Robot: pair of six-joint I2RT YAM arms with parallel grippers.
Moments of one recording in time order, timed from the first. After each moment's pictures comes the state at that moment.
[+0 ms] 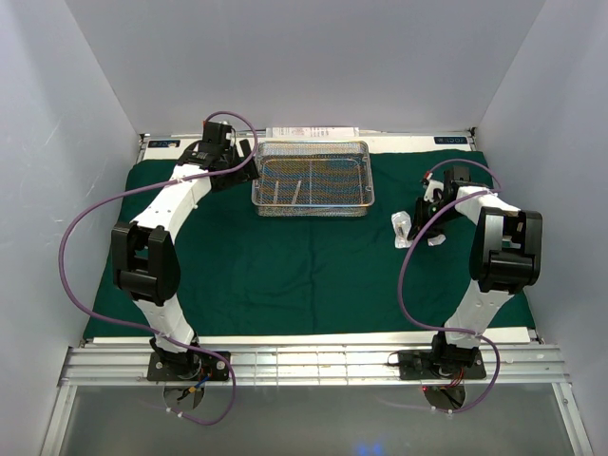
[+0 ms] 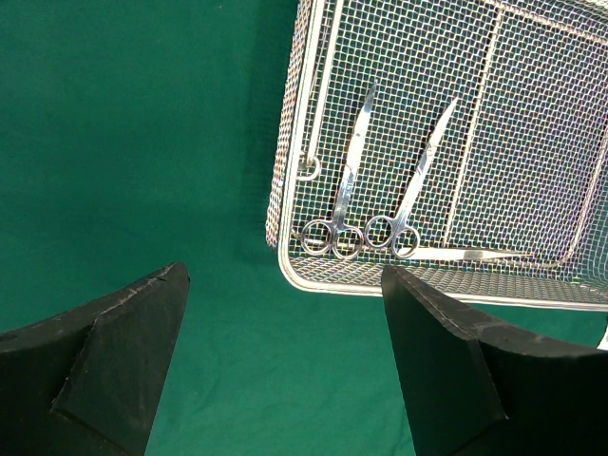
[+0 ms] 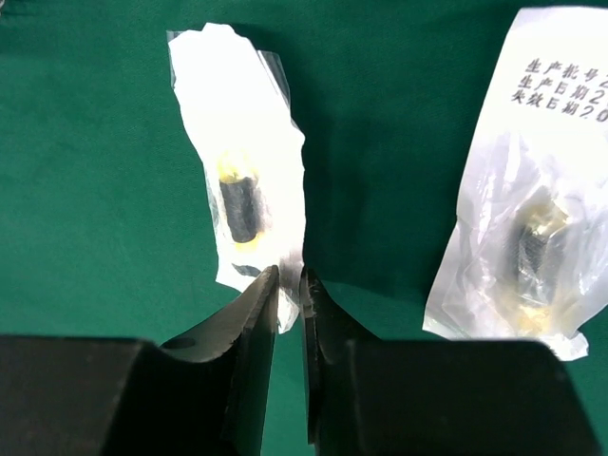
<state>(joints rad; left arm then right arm) -0.24 1.78 1.53 -0.57 -0.04 -0.46 -0.09 1.83 1.16 -0.63 -0.41 -0.05</state>
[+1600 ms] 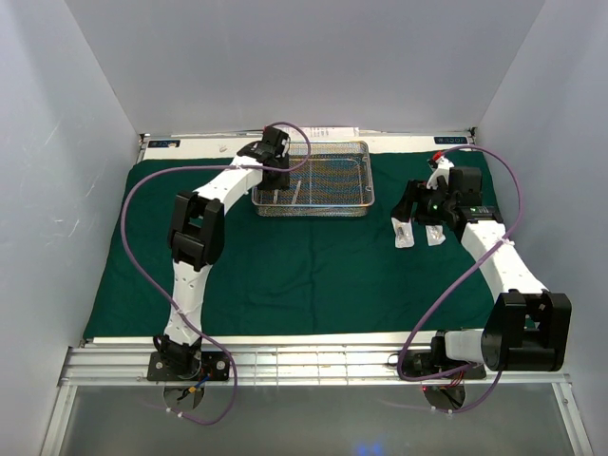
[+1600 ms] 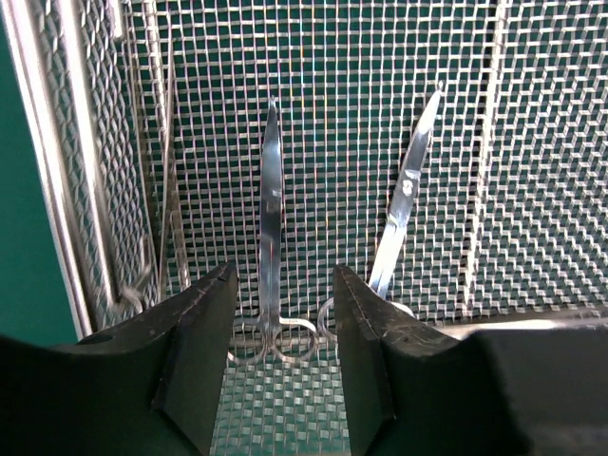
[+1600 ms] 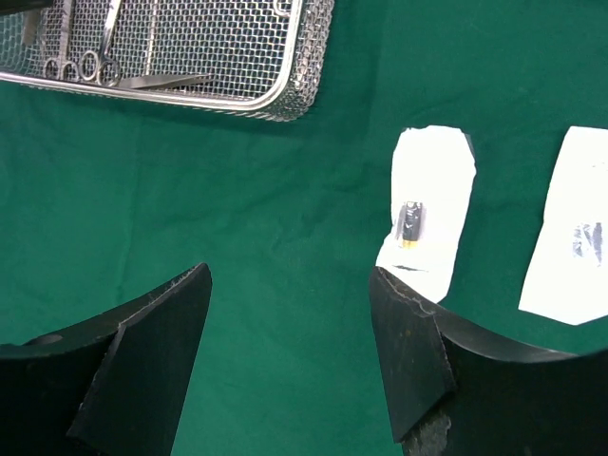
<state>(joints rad) -0.42 2.23 1.88 -0.63 -0.16 -0.33 0.03 1.29 0.94 -0.37 -0.42 0.16</state>
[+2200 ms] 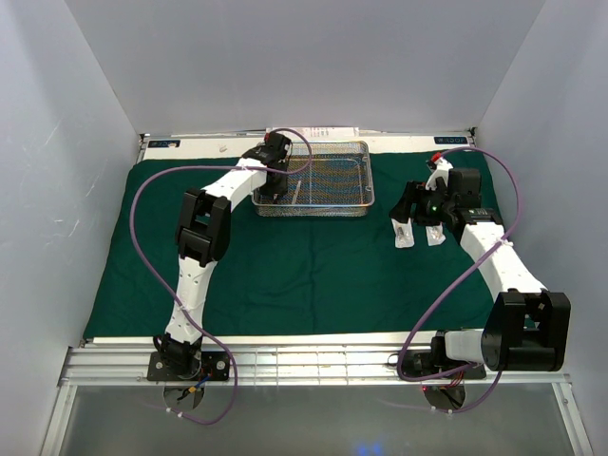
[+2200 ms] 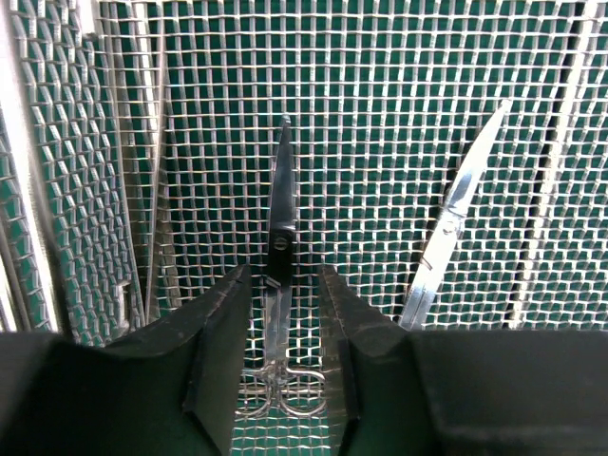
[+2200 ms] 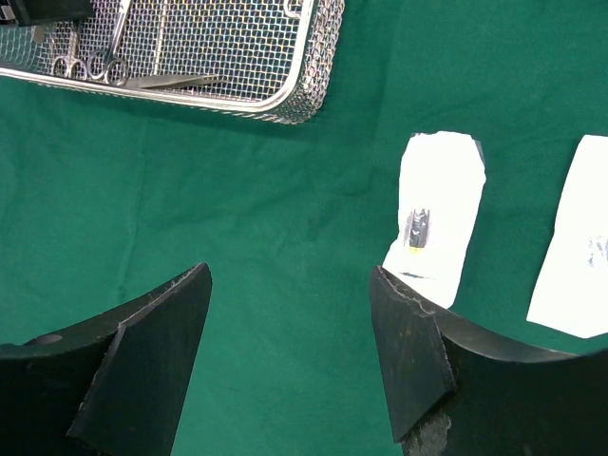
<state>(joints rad) -0.42 2.33 1.94 -0.64 -0.19 -0.35 0.03 1.29 0.91 -0.33 -0.44 0.16</state>
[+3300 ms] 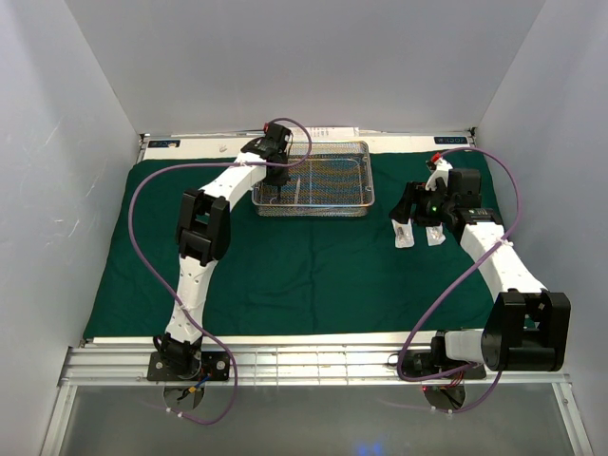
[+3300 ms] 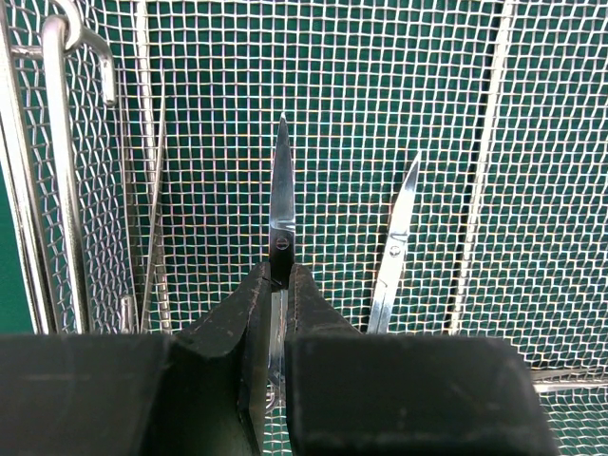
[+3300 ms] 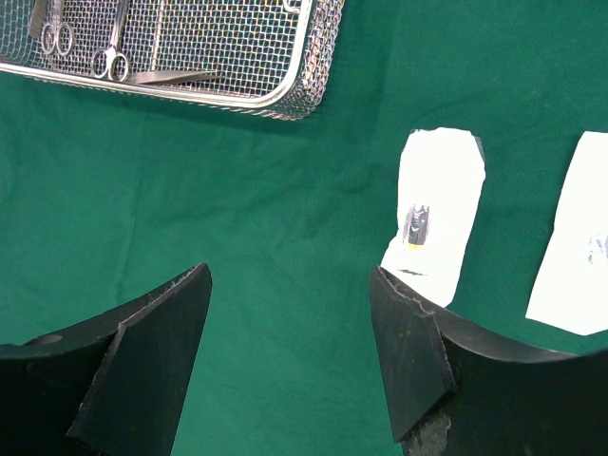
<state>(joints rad) -0.42 2.34 2.04 -0.66 -0.18 -0.38 0.03 1.29 0.91 -0.34 -0.44 0.15</state>
